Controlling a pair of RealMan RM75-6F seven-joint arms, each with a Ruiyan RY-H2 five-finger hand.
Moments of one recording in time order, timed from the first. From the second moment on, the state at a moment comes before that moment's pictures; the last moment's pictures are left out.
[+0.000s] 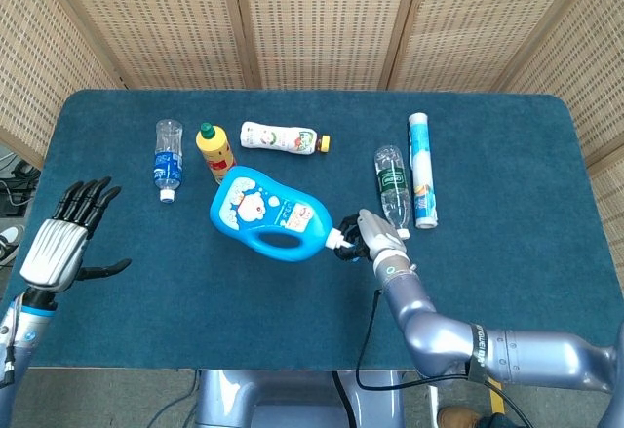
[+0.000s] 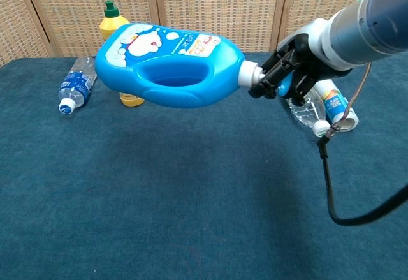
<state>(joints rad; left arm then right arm) -0.32 -1.17 -0.12 -1.56 1.61 1.39 -0.05 1.04 -1.39 0.57 -1.96 0.22 1.14 -0.55</state>
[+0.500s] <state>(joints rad) -0.55 -1.46 -0.17 -1.27 1.90 1.48 0.07 1.10 -1.42 0.61 -1.89 0.35 1.12 -0.53</state>
